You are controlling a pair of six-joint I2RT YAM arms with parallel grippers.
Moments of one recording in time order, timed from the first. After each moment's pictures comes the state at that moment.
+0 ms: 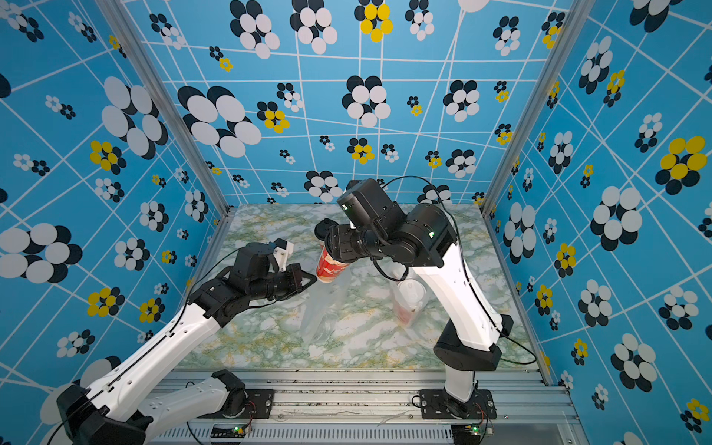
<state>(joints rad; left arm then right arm) -0.54 1.06 1.02 -0.57 0.33 -0.88 0.96 1.84 2.68 -1.62 0.23 0.59</state>
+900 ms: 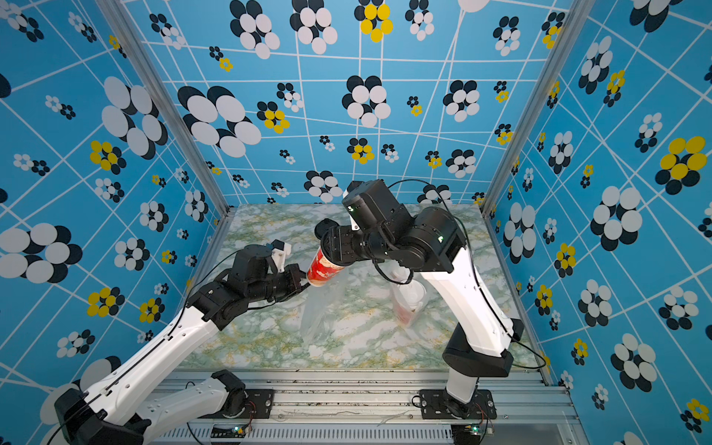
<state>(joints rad) -0.54 1.05 0.99 -0.55 0.32 -0.92 0.97 1.78 2.58 -1.54 0.16 0.62</state>
